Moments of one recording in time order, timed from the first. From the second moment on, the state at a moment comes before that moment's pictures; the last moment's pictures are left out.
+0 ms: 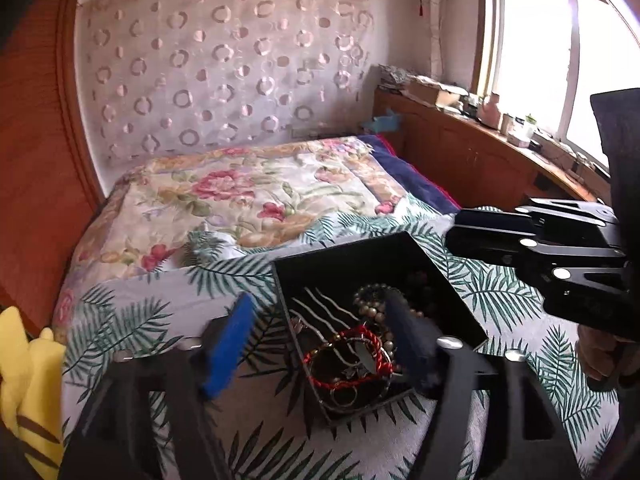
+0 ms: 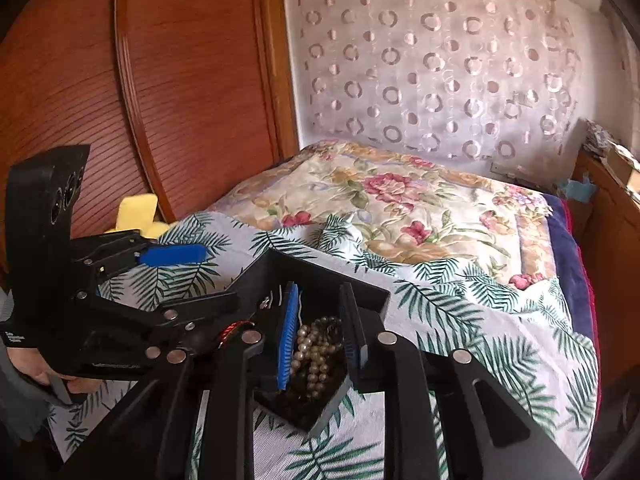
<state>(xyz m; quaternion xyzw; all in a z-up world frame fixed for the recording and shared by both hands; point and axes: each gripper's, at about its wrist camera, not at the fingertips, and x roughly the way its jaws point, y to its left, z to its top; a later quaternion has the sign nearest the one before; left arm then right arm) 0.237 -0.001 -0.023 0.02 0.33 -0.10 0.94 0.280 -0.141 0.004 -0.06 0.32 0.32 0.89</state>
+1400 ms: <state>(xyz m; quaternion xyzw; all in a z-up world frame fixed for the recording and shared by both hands) 0.043 0.002 0.014 0.00 0.25 0.00 0.97 0.081 -0.207 0.030 0.02 0.21 0.16 0.96</state>
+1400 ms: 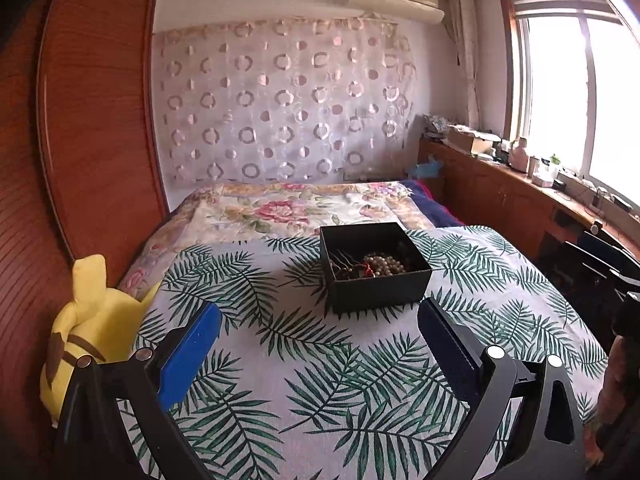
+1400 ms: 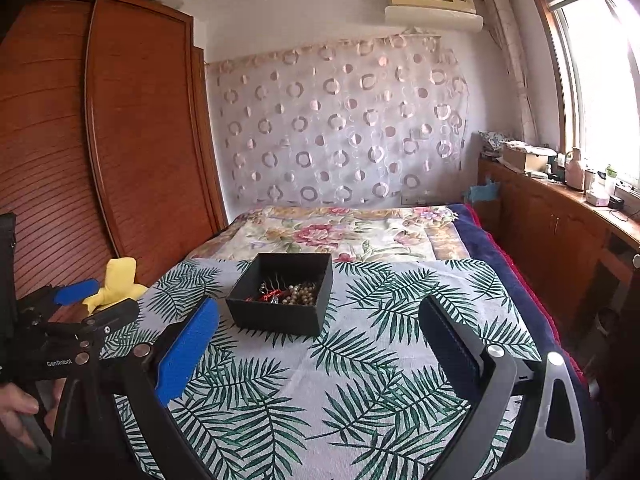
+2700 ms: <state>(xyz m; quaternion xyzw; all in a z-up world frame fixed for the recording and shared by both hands) 0.041 0.000 0.016 0.00 0.25 0.00 0.97 0.083 -0.205 0.018 0.02 0.22 0.16 0.96</state>
